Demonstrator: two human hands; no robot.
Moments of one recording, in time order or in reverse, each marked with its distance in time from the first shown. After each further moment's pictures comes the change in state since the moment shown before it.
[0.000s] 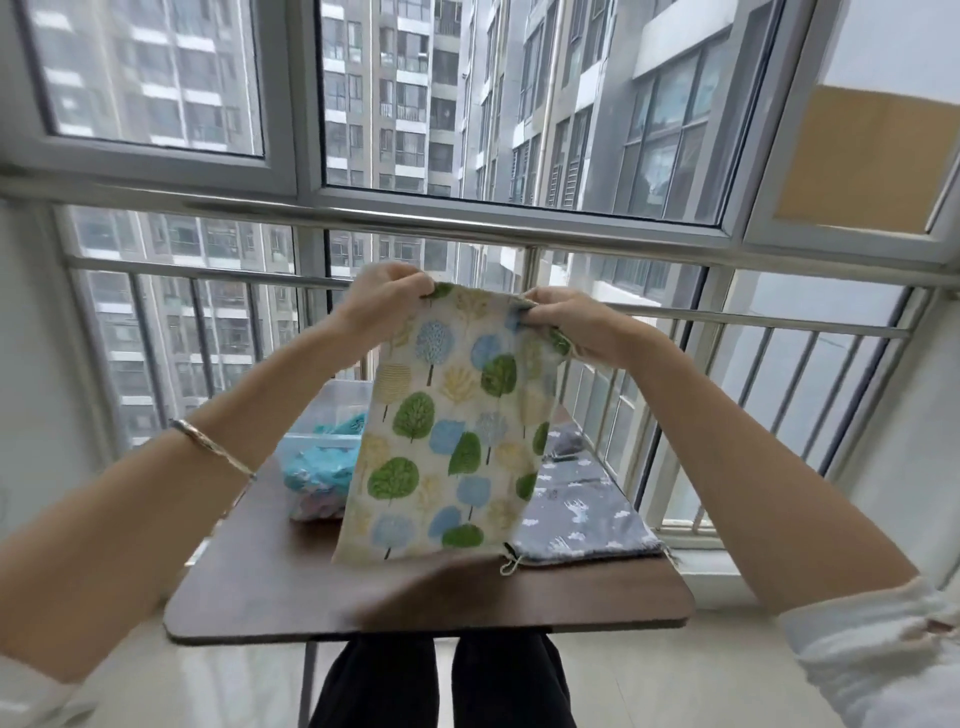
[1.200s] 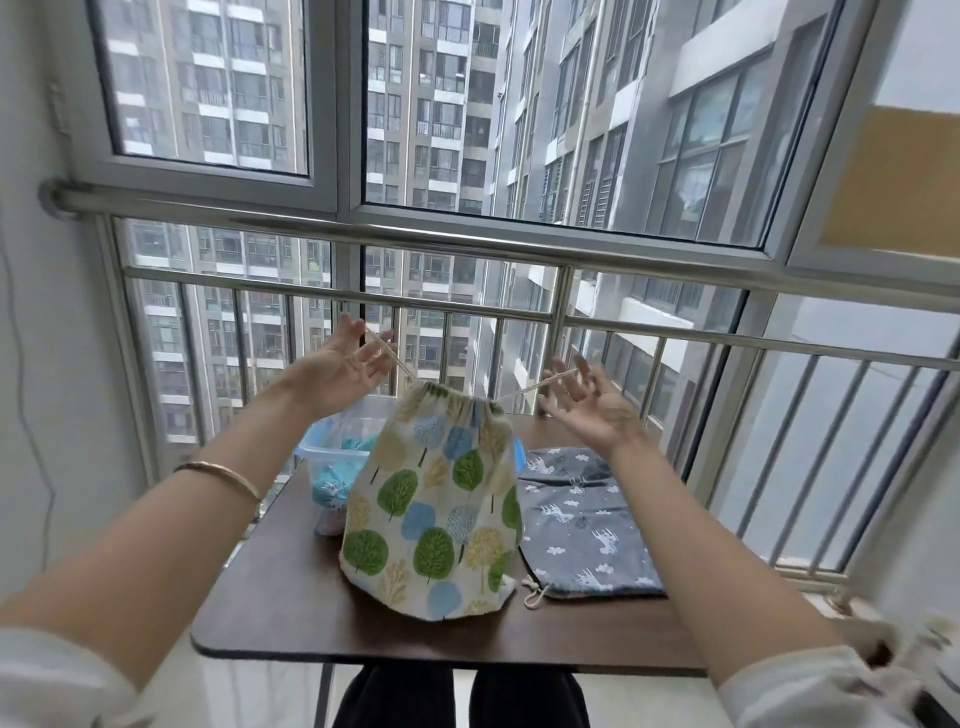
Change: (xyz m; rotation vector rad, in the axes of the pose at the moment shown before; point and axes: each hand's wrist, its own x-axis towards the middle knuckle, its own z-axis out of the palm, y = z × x) left_hand 0.004 -0.111 -0.059 -1.107 0.017 -0.416; right_hand 0.035 0.110 0.021 1.275 0.221 0.019
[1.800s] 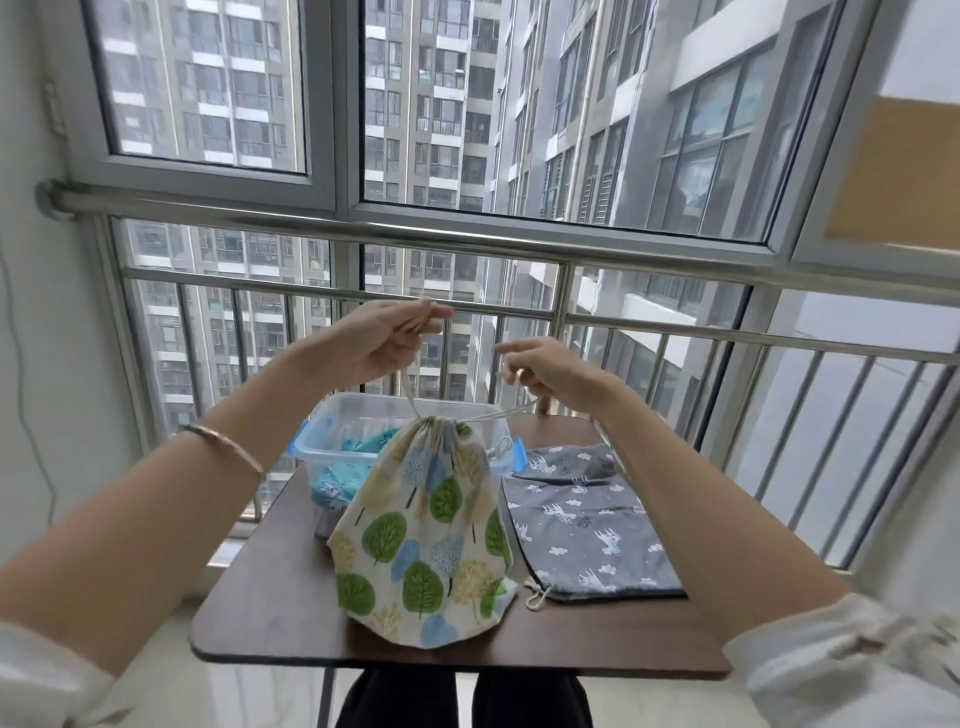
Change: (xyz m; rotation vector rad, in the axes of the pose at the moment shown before) left_hand -0.001 0.010 0.066 0.557 -0.178 -0.030; right_hand 0.013 -0.001 0.077 -1.281 -0.202 -0.002
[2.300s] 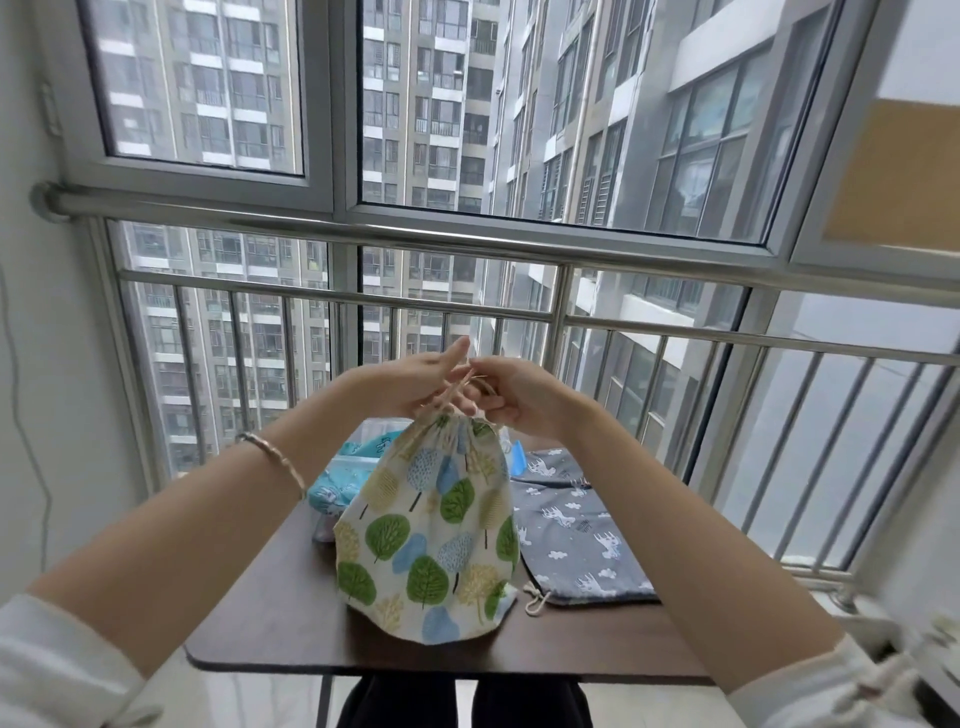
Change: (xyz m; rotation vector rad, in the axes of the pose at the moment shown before) left_hand 0.021 -0.034 0.029 0.518 -0.164 -0.257; right_hand -0.014 -0.006 0.039 0.428 -0.288 0.035
